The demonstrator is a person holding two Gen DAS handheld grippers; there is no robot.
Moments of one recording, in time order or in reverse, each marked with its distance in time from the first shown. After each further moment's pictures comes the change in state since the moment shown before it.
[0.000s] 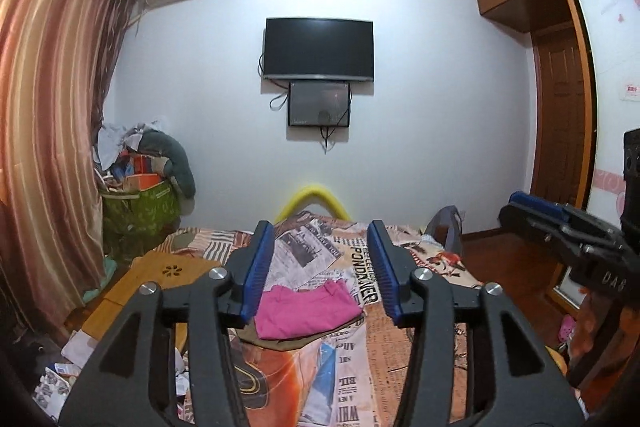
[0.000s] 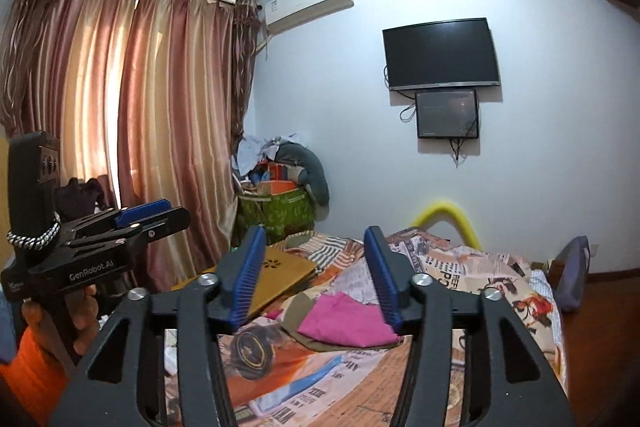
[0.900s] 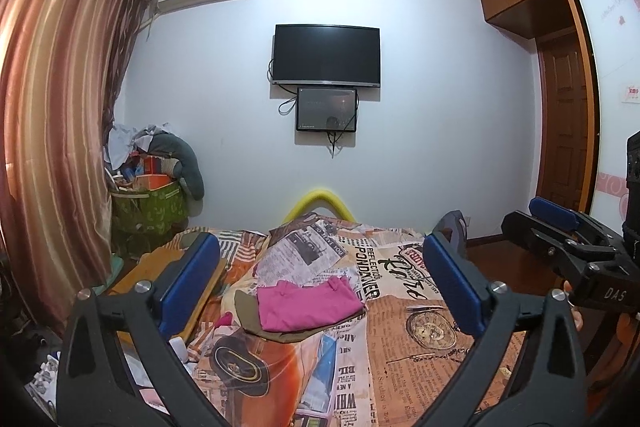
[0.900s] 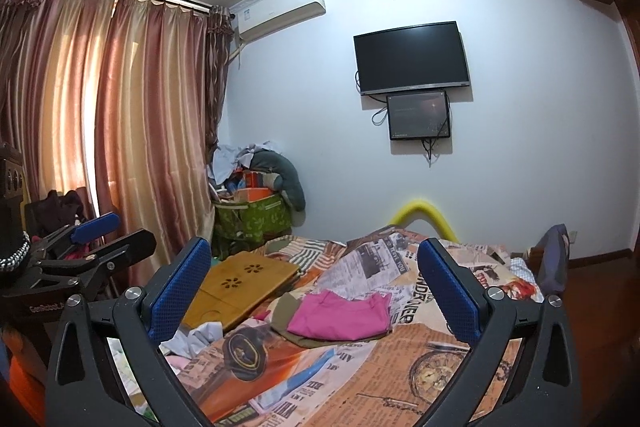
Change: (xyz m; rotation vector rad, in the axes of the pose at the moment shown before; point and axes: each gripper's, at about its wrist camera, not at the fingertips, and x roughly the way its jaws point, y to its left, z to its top) left arm -0.026 -0.005 -0.017 -0.009 -0.017 0.032; right arm -0.024 0.006 -0.011 0.023 -0.030 -0.097
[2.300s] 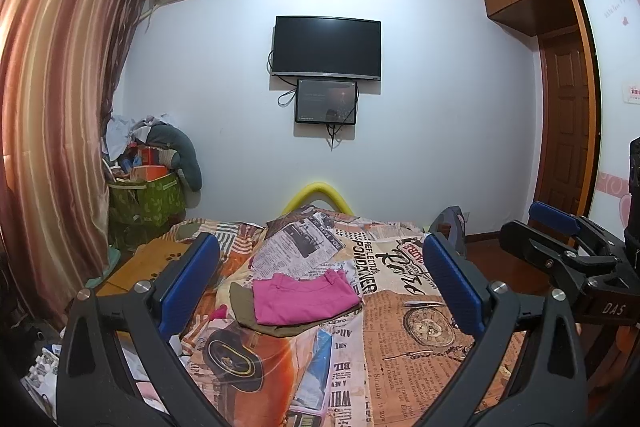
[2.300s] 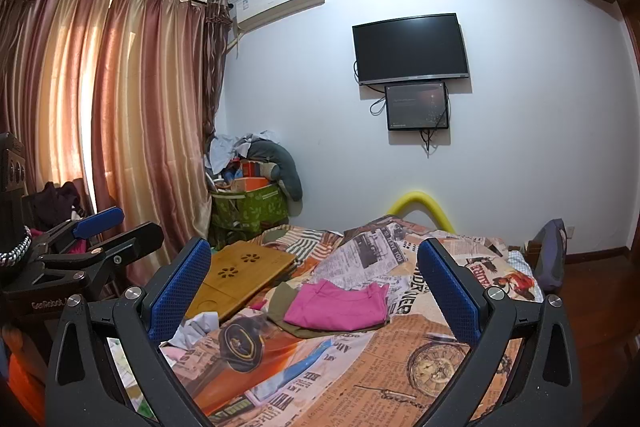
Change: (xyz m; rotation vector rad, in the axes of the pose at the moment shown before) left arm 0.009 0.004 -0.007 -0.014 0.027 -0.011; right arm 0.000 0.001 0.001 -0.004 0.041 -0.008
